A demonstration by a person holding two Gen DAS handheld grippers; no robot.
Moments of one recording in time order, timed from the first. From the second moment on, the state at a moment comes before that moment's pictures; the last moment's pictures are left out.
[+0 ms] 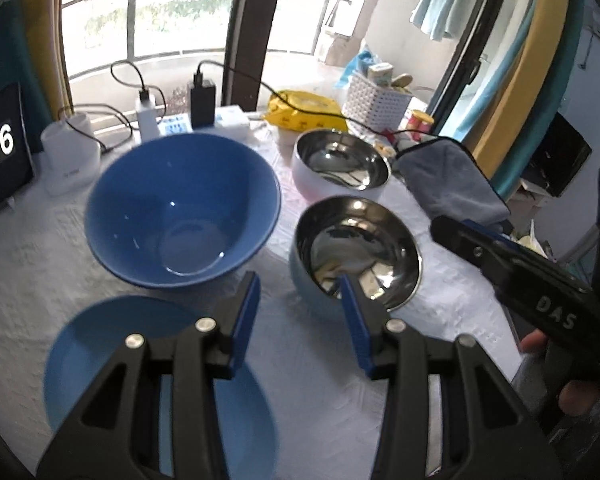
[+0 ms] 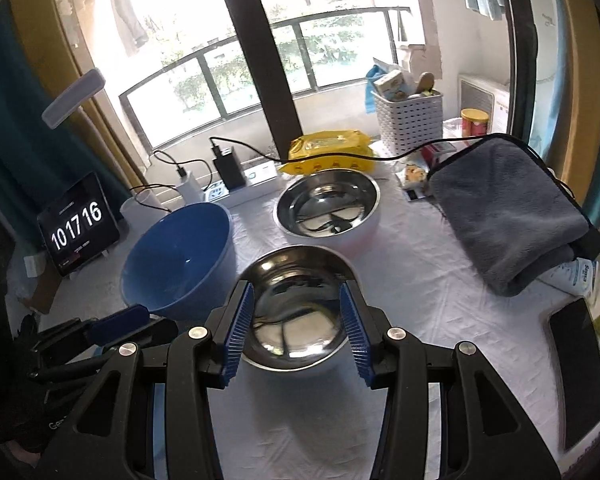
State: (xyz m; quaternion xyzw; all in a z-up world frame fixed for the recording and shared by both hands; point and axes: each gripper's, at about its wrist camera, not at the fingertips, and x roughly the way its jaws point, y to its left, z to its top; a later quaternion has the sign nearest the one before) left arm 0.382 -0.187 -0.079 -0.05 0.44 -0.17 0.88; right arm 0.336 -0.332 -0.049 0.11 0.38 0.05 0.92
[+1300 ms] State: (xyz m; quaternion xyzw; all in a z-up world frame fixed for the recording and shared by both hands) left arm 0.412 -0.232 -0.132 -0.02 0.48 -0.13 0.87; right arm 0.383 -0.358 -0.140 0.17 0.46 0.06 0.87
